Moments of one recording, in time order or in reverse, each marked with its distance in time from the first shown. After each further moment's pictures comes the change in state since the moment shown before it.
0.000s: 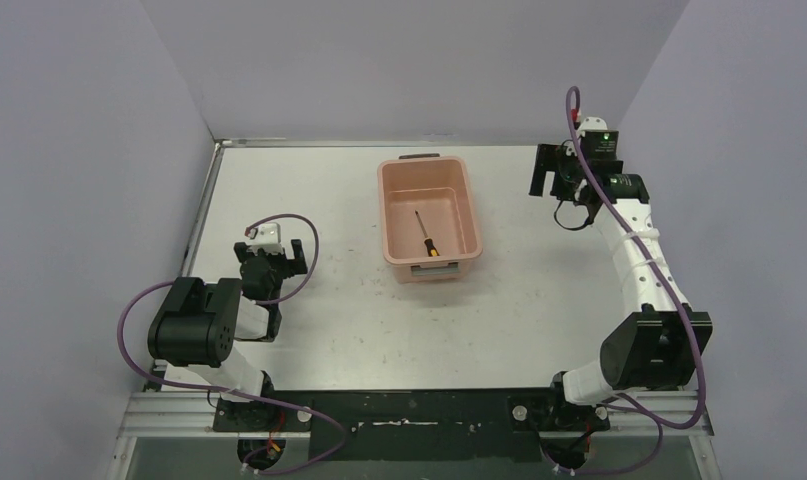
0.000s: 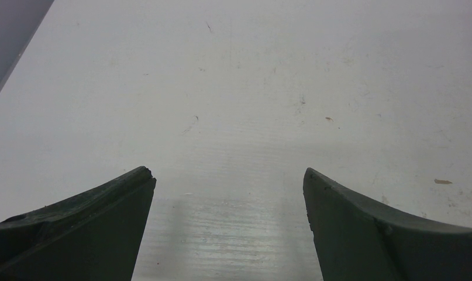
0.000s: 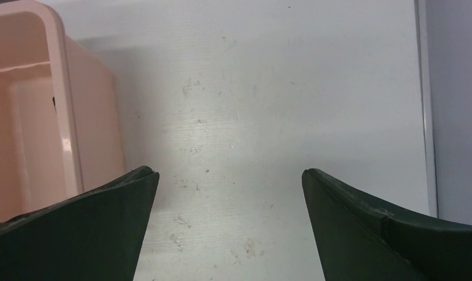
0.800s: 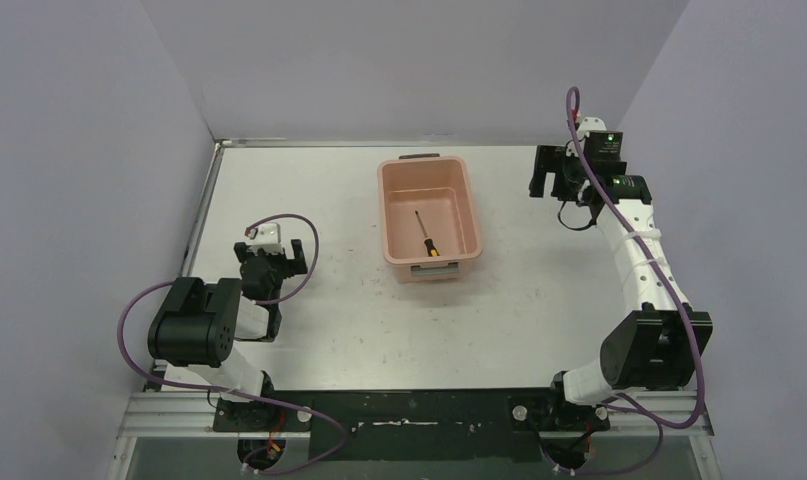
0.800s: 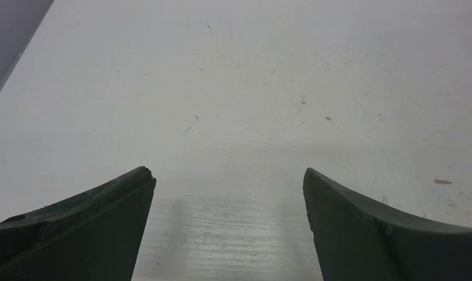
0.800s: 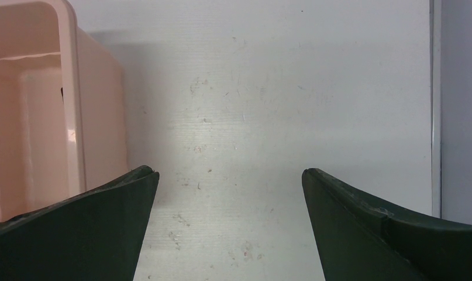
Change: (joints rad) left arm 0.000 0.000 0.000 0.000 0.000 0.000; right arm -0.031 0.000 -0.012 0.019 -0.093 -0.045
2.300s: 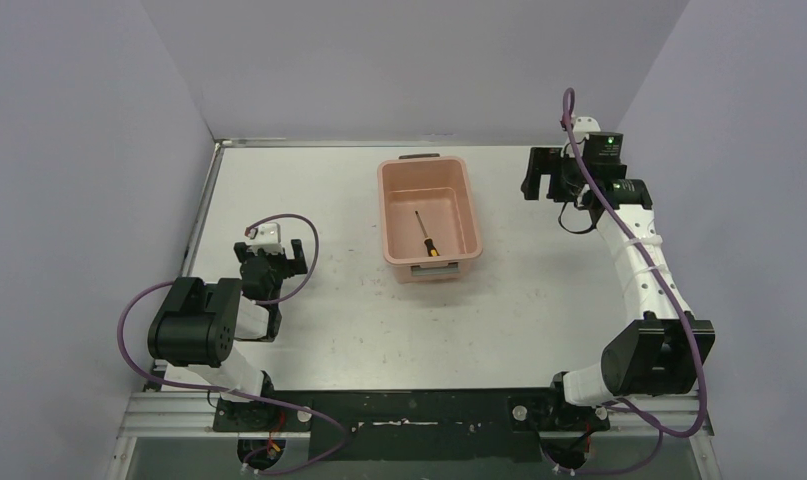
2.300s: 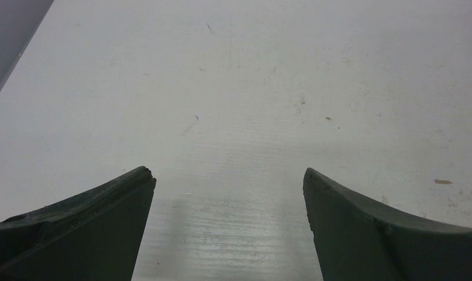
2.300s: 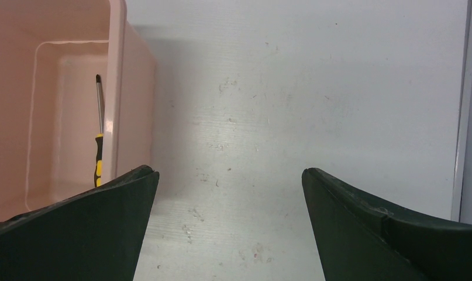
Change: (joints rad) left arm 0.000 0.000 0.000 0.000 0.000 0.000; right arm 0.014 -0.036 -0.022 0.016 -0.096 -0.030
